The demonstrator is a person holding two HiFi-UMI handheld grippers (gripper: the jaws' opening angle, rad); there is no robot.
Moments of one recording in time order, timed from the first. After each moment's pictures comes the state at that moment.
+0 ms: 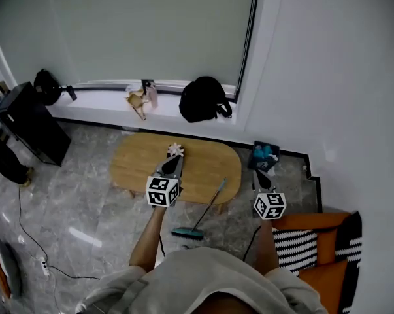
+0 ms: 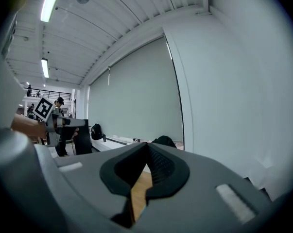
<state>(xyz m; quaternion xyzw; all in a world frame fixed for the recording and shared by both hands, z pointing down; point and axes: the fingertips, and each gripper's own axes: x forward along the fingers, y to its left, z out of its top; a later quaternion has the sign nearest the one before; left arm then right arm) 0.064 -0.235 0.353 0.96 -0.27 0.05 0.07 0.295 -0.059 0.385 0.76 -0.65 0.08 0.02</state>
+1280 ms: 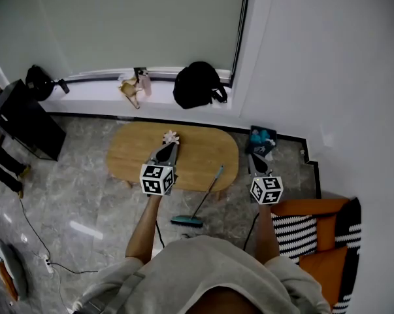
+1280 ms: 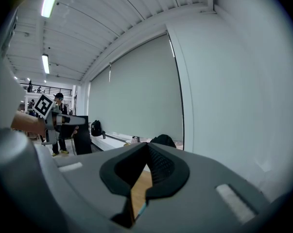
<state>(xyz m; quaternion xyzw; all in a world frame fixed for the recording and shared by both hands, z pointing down) 0.070 -0.252 0.358 0.96 -0.27 0.06 0.08 0.298 -0.081 0.384 0.76 -0.65 0.08 0.05</state>
